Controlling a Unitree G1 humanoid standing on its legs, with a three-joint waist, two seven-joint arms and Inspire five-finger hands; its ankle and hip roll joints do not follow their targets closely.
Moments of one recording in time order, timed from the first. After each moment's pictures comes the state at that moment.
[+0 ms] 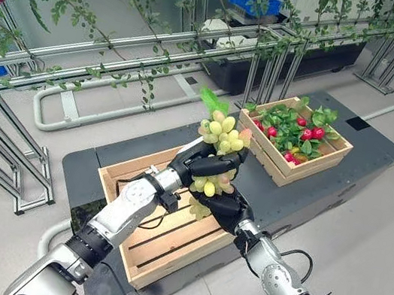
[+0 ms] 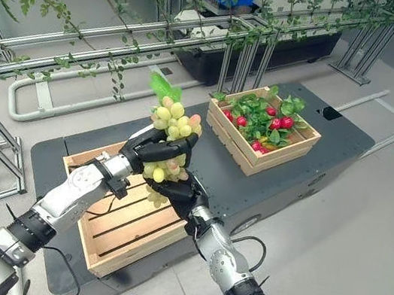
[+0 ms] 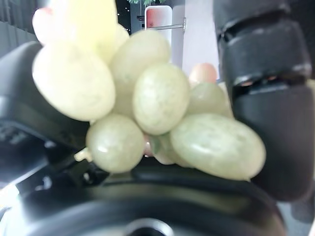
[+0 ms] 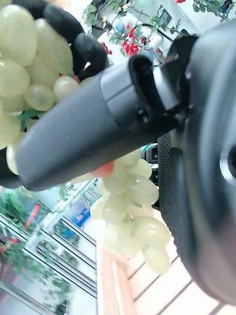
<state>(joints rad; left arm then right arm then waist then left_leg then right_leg) -0.42 0.47 -0.46 0.19 -0.57 -0.13 -0.23 -0.27 -0.27 0.56 0.30 1.15 -0.01 0.10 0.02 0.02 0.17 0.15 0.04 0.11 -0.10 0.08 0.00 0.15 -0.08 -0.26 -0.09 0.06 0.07</state>
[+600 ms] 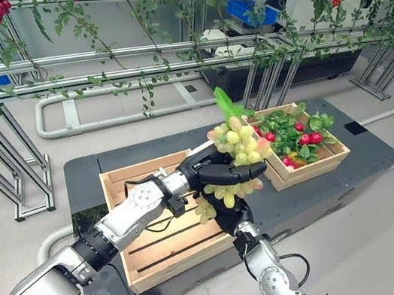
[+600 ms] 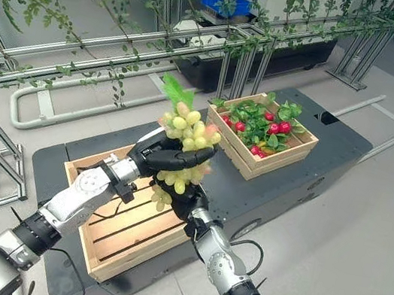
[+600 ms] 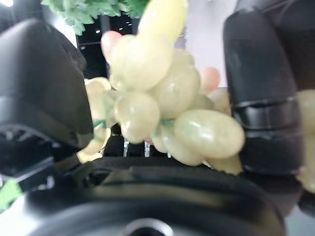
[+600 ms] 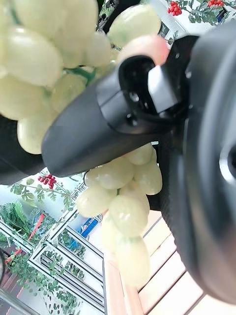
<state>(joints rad) -0.42 0.44 -0.49 0.17 -0.51 -0.14 -0.22 -0.26 -0.26 0.55 0.33 1.14 -0.05 0.10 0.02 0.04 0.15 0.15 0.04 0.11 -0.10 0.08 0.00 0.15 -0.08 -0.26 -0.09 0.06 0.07</state>
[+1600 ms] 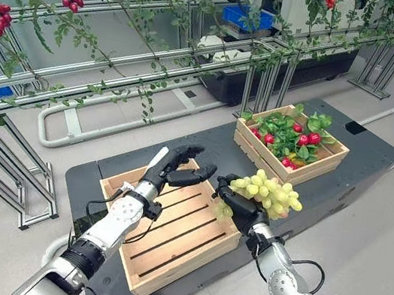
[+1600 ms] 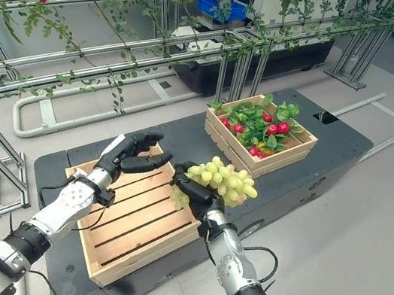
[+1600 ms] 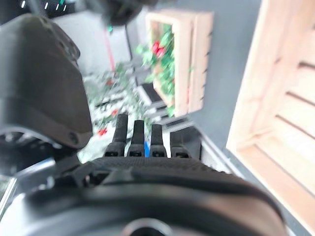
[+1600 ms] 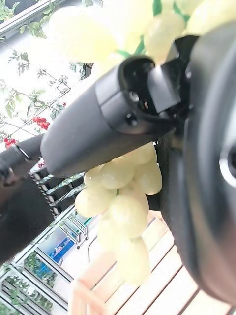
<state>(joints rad) -0.33 0.44 -0.37 0.43 -0.29 -0.22 0.11 -0.24 -0.29 0.47 0.37 1.02 -0.12 0.09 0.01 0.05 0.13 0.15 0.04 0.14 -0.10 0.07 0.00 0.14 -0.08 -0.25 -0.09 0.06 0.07</state>
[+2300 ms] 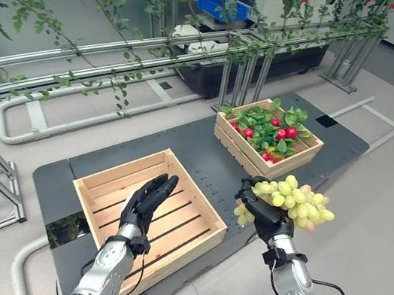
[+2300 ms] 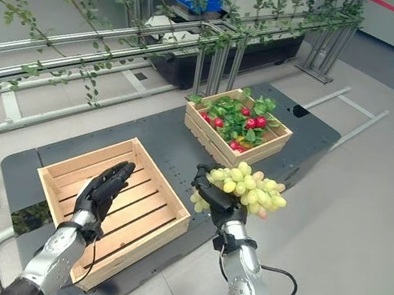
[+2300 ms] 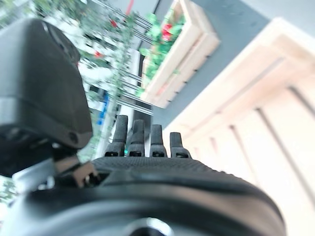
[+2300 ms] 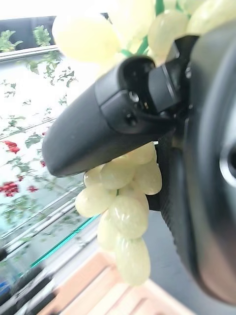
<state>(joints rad) 0.05 0.28 -0.23 0.35 -0.64 -0.19 0.13 -0.02 -0.32 0.28 0.14 0.87 -0.19 0.07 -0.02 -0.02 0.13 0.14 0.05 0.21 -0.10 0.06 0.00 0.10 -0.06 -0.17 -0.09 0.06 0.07</state>
